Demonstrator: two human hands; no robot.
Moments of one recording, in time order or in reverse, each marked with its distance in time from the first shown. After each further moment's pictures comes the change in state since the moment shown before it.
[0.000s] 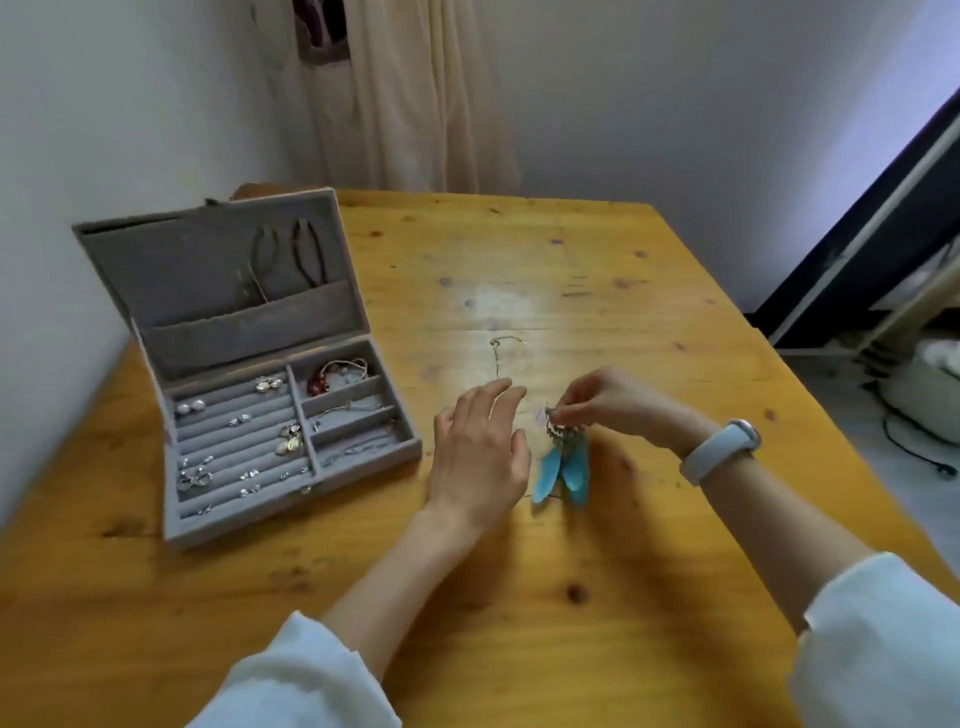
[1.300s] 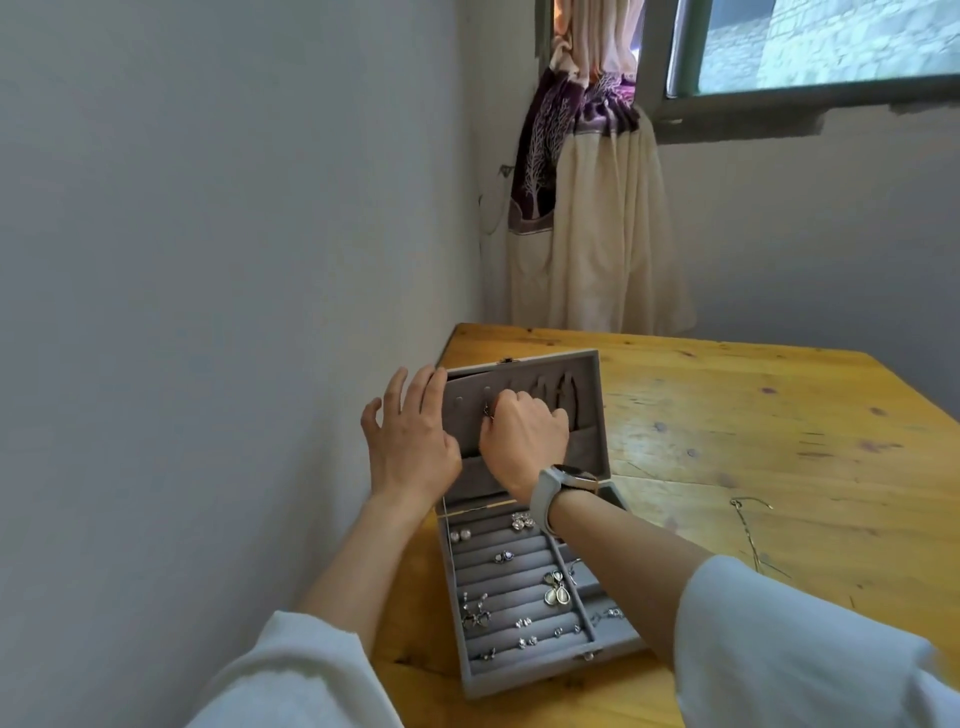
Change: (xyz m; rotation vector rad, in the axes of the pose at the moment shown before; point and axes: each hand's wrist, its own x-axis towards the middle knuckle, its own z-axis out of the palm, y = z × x) left_hand 0.054 -0.218 -0.206 0.465 0.160 -0.342; right_hand 0.120 -0.269 0.178 -0.469 0.628 -0.310
